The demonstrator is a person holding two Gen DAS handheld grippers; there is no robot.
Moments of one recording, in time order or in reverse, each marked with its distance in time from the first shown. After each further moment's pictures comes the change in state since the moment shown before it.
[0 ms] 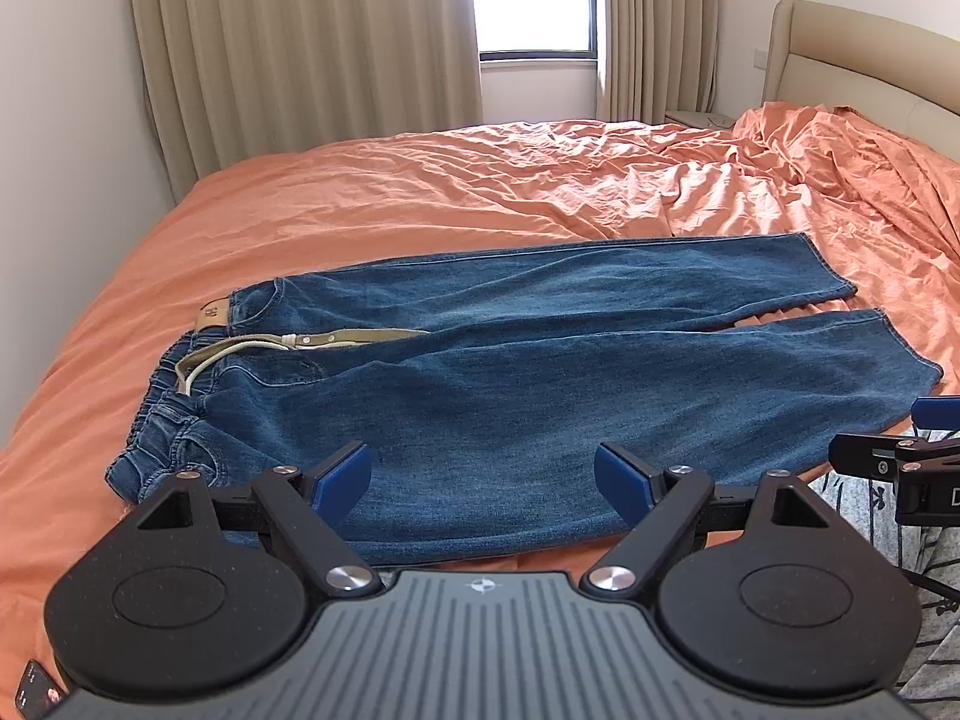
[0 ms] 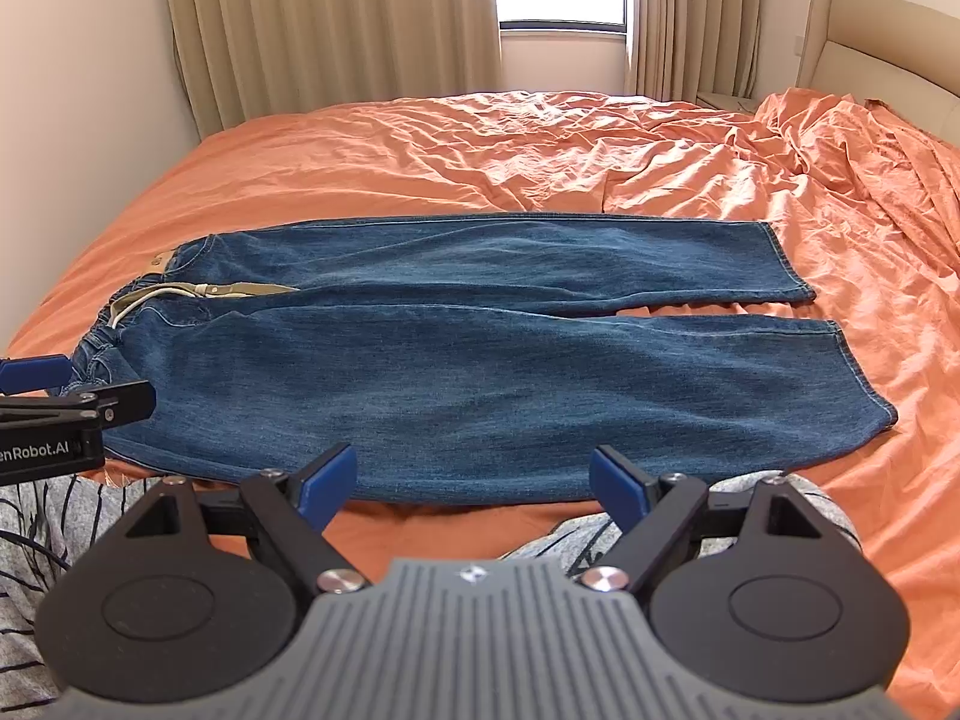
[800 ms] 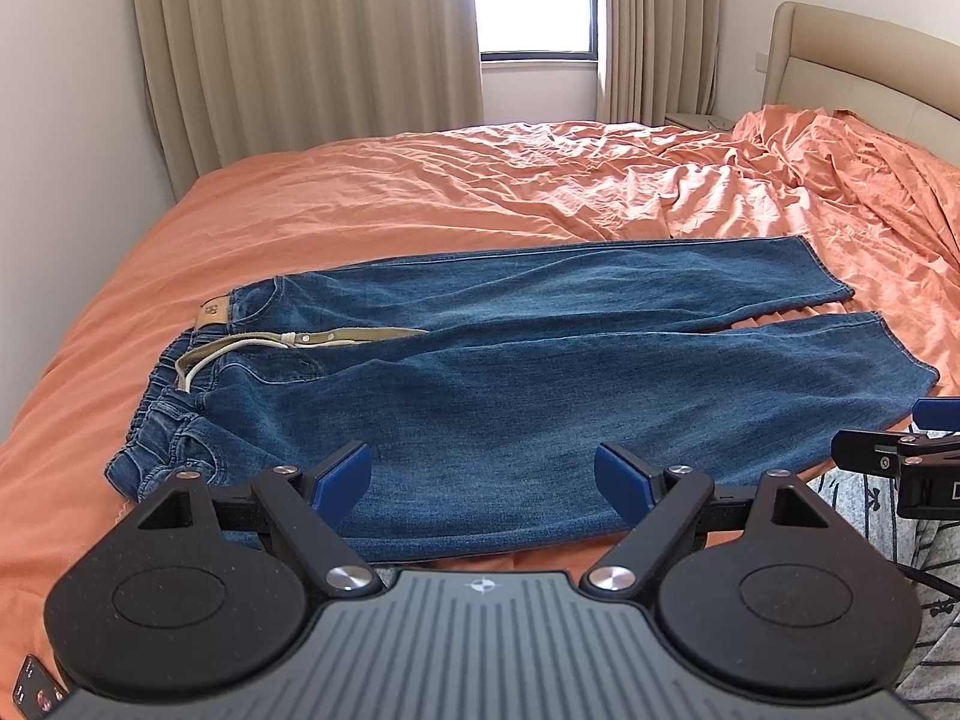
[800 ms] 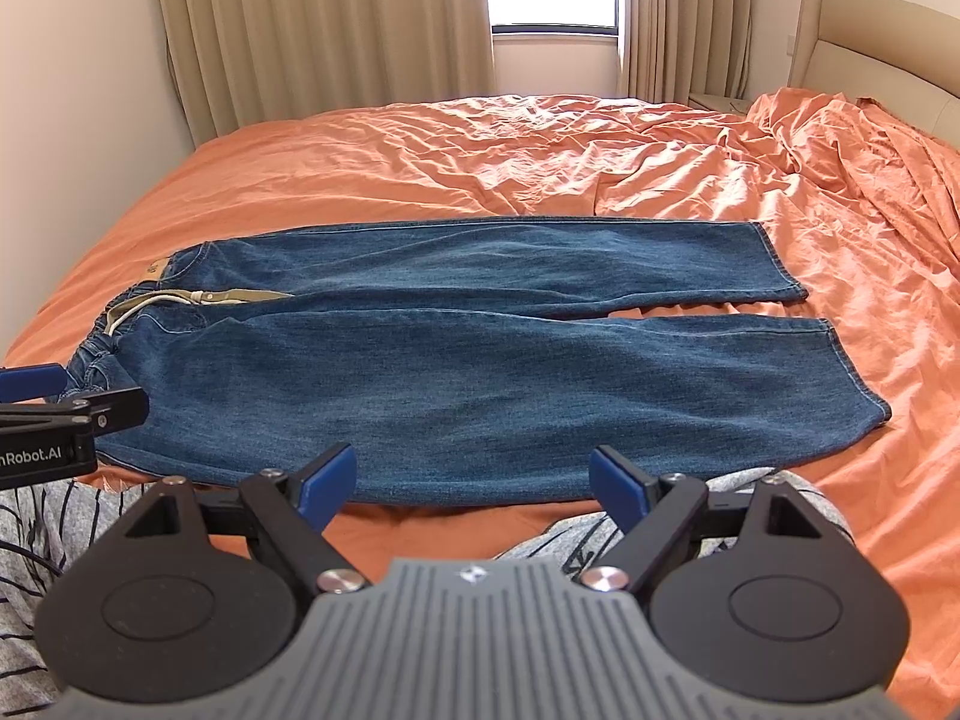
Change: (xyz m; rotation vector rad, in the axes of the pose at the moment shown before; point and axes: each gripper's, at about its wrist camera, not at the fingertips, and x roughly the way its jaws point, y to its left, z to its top) left arm -0.001 0.001 0.000 -0.004 -0.002 -0.003; right arm -0.003 -0.002 -0.001 0.012 -0.010 -0.013
